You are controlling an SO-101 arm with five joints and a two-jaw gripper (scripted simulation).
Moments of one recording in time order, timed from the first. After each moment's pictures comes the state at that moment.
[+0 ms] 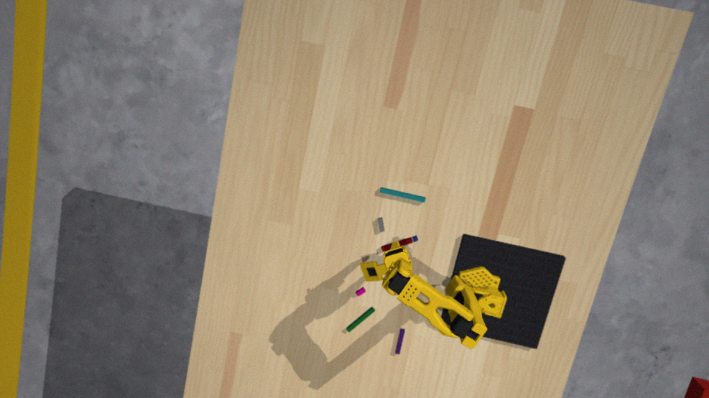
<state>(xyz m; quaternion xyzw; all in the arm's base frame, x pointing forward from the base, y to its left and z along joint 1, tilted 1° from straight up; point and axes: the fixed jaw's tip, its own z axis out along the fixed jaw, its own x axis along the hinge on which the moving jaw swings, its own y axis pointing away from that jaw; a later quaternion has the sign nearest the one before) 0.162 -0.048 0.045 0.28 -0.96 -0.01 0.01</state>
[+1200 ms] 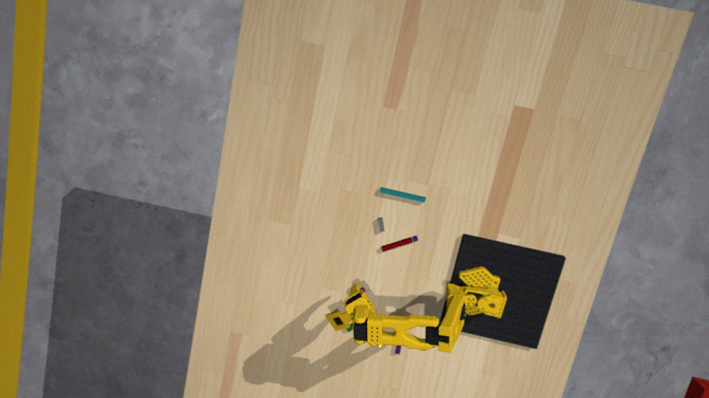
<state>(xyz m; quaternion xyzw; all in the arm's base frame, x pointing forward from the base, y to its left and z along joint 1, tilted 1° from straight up) 0.216 0.062 0.048 0.39 -0.92 0.00 -0.01</state>
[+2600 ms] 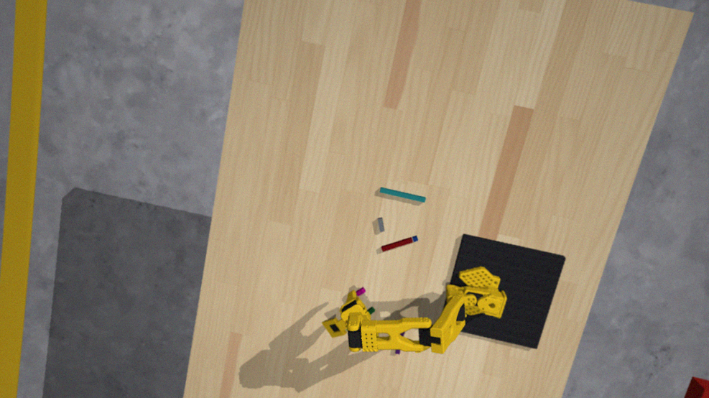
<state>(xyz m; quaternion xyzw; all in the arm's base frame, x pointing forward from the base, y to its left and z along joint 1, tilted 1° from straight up) 0.218 0.080 0.047 0.40 -0.92 0.00 0.00</state>
